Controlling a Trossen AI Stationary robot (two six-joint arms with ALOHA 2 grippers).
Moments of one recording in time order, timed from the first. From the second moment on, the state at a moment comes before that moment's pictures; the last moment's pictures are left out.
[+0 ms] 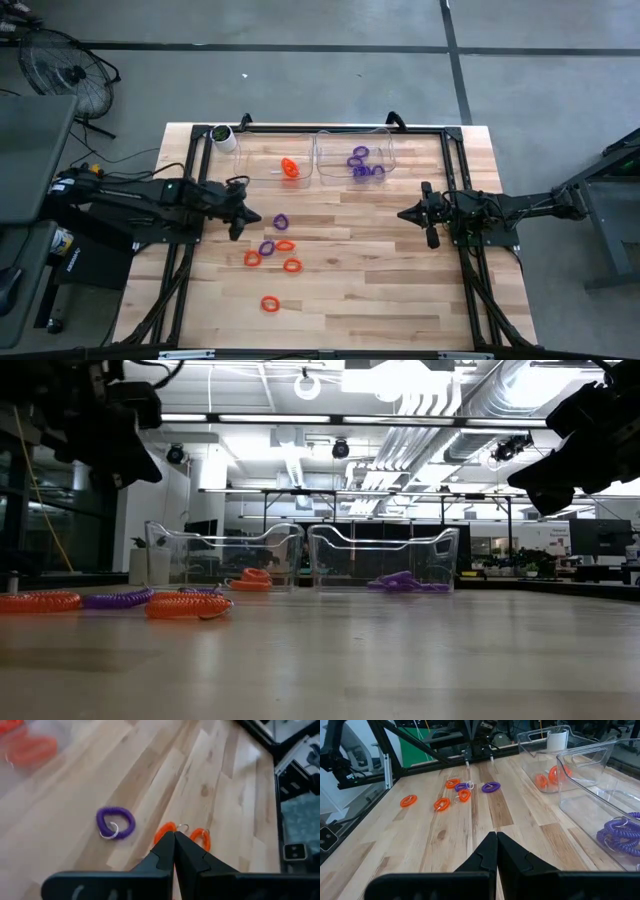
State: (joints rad) left arm -0.07 0.67 0.46 -0.38 -0.02 -0.66; right arm 0.09 0.19 0.05 -0.08 0.10 0.23
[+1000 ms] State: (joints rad) left arm -0.19 1.15 0.79 -0.93 0.11 -0.97; right arm 0.09 0.19 0.05 -0.08 0.10 0.23
